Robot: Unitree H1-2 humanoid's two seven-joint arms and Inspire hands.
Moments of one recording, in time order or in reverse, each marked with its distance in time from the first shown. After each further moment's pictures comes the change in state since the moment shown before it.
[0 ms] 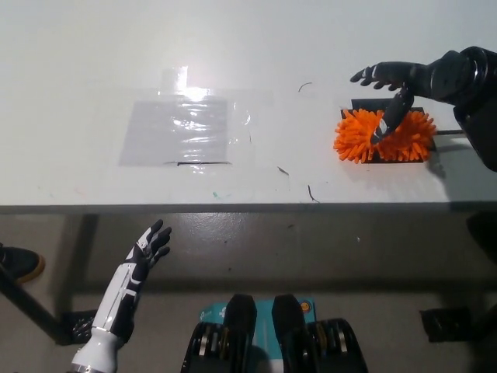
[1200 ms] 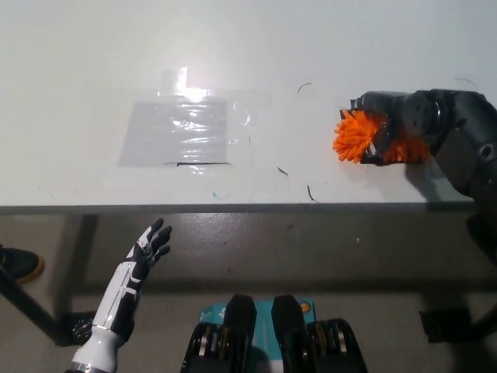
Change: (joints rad) left_arm -0.006 0.001 0.000 0.008 -0.005 0.001 -0.003; right_arm 0.011 0.095 0.092 0.253 -0.121 -0.180 -0.272
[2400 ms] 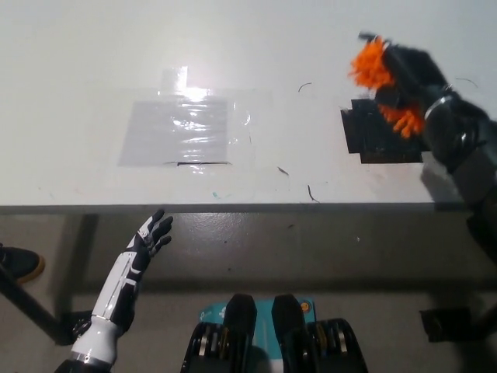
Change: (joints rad) left_arm -0.028 0.010 0.002 -0.007 -0.011 0.004 -0.014; right_arm 0.041 -0.043 -0.203 -0.015 0.026 -0.287 -0.541
